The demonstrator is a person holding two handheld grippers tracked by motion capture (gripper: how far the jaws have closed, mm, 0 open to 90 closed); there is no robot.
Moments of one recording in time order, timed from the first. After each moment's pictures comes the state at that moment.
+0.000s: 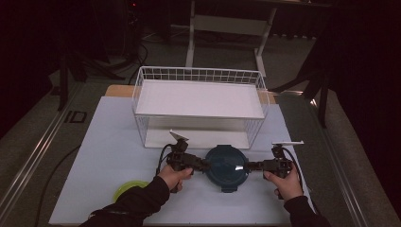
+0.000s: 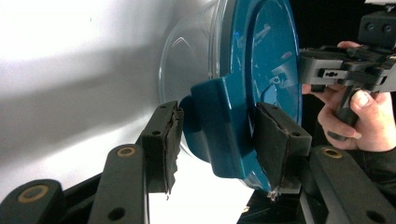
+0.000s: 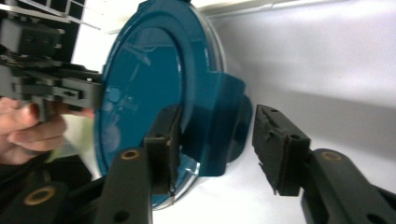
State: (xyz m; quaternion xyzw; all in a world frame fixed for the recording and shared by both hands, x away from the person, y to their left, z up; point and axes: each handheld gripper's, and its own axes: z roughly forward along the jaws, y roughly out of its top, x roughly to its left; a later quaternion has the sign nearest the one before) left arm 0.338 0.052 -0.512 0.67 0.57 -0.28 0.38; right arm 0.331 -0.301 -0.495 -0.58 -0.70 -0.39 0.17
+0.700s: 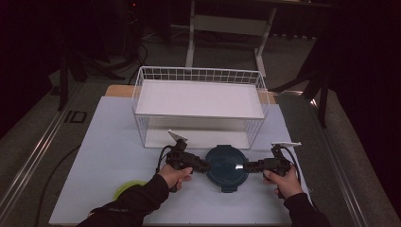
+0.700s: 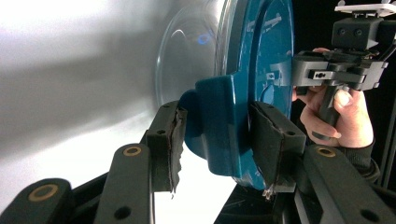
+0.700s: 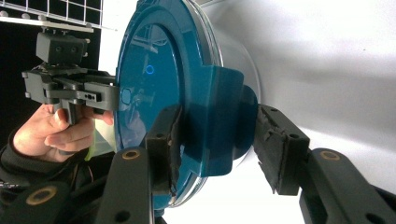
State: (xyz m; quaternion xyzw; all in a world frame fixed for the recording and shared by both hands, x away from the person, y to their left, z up) left arm 0.342 0.054 -0.516 0.65 0.58 -0.32 0.37; right arm 0.339 -0.307 -0.506 -0.60 -0.66 -0.38 0.25
